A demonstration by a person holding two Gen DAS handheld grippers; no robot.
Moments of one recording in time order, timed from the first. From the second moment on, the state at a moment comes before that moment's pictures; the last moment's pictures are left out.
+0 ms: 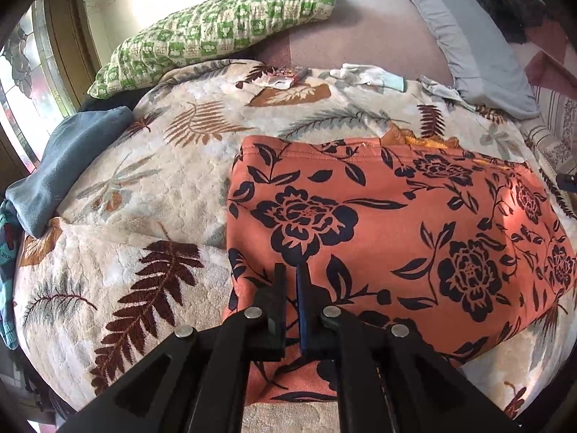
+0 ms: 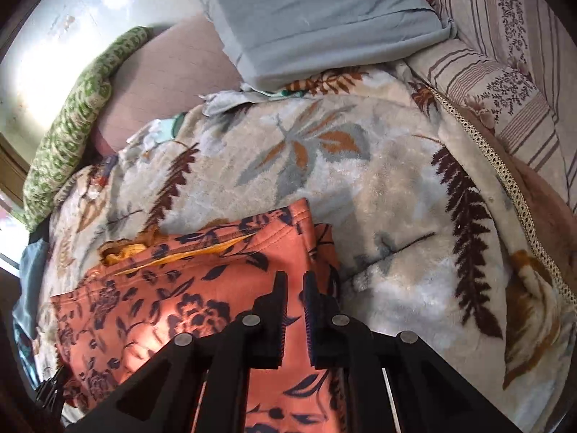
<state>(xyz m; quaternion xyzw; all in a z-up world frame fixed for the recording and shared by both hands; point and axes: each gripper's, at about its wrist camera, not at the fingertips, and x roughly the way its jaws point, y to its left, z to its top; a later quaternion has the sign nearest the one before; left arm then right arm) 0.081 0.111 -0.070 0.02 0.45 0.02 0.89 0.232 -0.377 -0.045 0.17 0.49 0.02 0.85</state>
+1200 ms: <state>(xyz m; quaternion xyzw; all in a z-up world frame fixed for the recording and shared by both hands) 0.067 0.141 -0.055 -0.07 0.48 0.09 0.87 0.054 -0.435 -0.095 0.43 0.43 0.04 0.79</state>
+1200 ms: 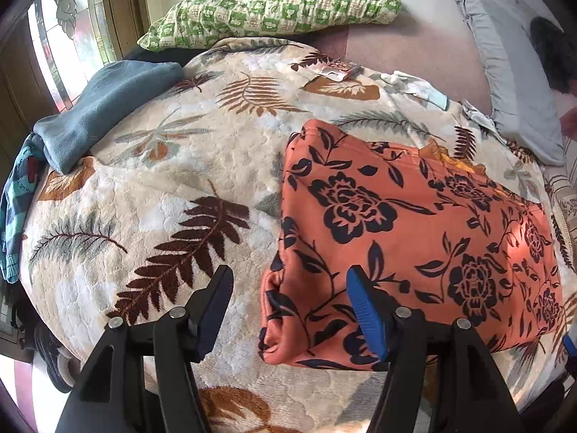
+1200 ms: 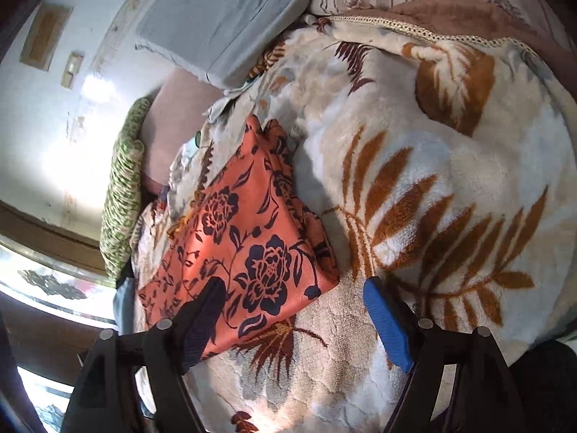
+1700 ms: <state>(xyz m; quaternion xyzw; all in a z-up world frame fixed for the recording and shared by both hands) 0.075 0.096 -0.095 -0.03 0.55 0.06 0.83 0.157 -0.372 -0.054 0.41 0.44 0.18 0.78</state>
